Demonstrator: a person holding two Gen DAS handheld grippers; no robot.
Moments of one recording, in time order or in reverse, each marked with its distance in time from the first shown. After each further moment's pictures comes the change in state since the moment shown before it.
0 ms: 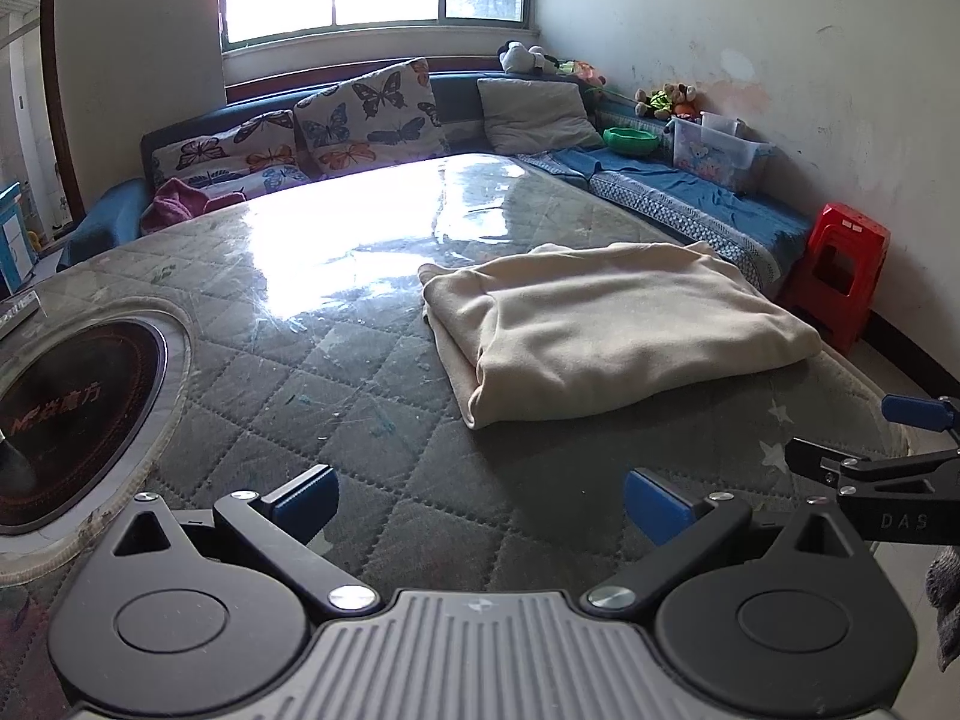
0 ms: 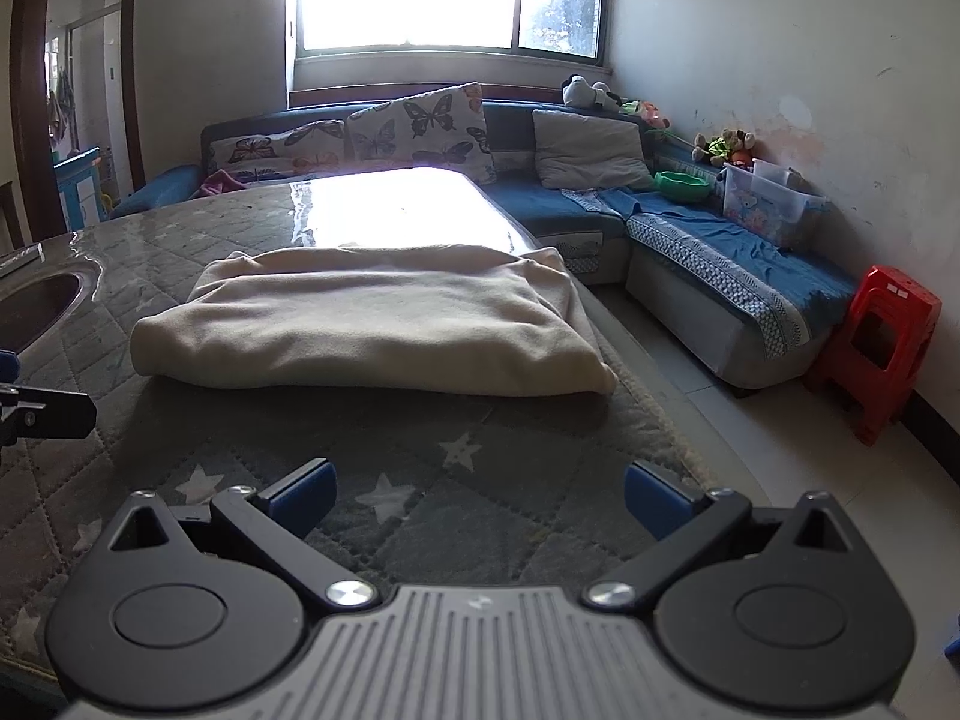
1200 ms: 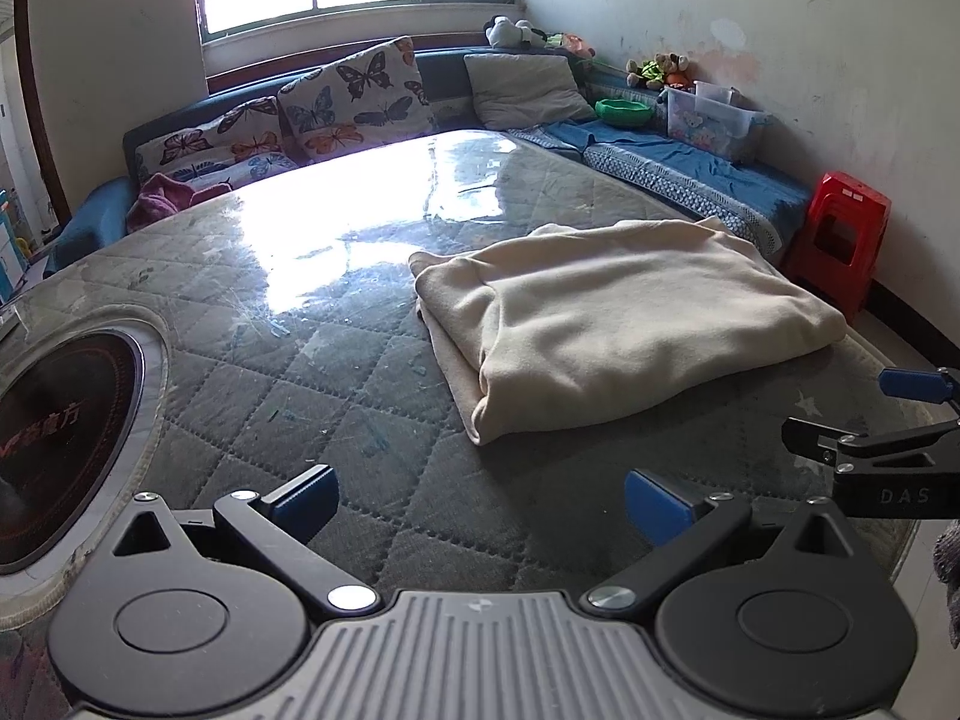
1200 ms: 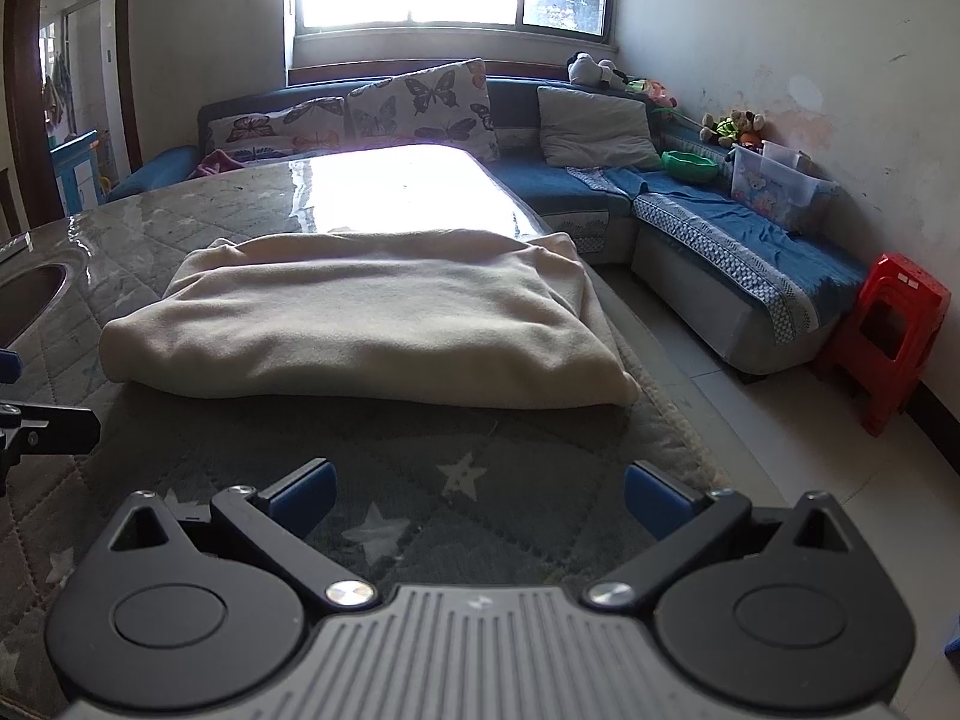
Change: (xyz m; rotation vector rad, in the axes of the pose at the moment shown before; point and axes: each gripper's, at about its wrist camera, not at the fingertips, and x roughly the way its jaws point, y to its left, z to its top) left arm 0.032 0.003 0.014 0.039 0.055 -0.002; right arm 0.031 0.001 0.013 -0.003 0.052 0.006
